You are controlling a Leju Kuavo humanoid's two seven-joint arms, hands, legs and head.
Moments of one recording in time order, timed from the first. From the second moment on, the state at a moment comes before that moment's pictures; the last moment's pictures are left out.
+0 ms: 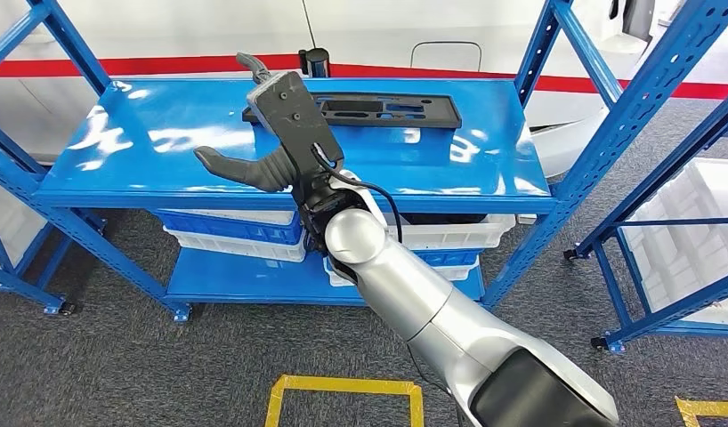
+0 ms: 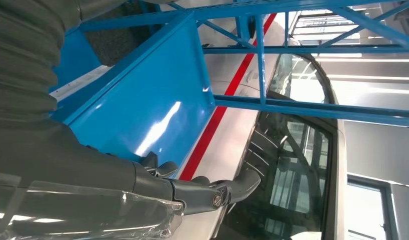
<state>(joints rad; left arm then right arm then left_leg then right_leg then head) -0.08 -0.16 0.80 -0.19 -0.43 0.37 -0.17 -0.98 0.34 1.16 -0.87 -0.22 -0.33 -0.16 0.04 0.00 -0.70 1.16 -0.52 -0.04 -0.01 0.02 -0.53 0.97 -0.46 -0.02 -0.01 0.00</state>
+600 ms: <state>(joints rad) -0.09 -0.16 0.80 -0.19 -0.45 0.37 -0.16 -0.98 0.34 1.16 -0.86 -0.20 -0.33 -0.17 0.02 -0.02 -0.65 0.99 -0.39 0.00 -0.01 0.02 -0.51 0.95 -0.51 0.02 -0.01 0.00</state>
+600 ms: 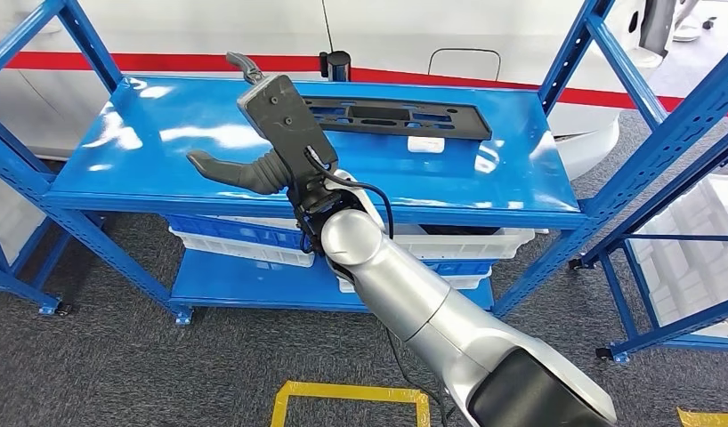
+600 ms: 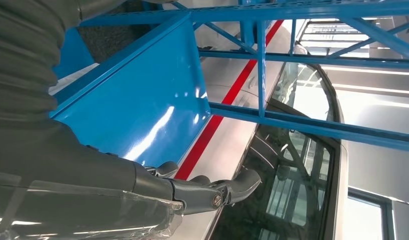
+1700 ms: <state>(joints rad) -0.09 -0.17 0.88 -0.19 -0.39 0.48 -0.15 -0.96 0.34 1.22 -0.95 -0.22 -0.30 -0.10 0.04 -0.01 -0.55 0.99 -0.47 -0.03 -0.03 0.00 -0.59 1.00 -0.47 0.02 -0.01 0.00</state>
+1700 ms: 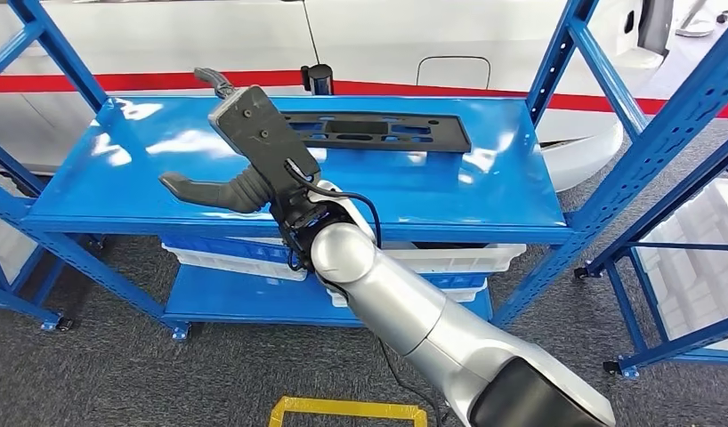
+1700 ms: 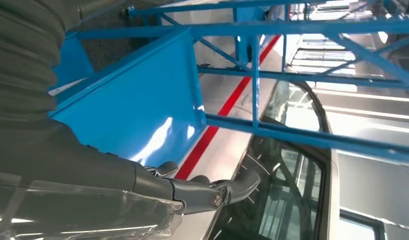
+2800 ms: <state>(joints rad) -0.09 -0.18 0.90 -0.19 -0.40 0.53 -0.07 -0.95 0.34 1.27 -0.97 -0.21 -0.30 -0.09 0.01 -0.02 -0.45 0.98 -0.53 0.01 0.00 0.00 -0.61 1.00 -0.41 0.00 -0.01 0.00</state>
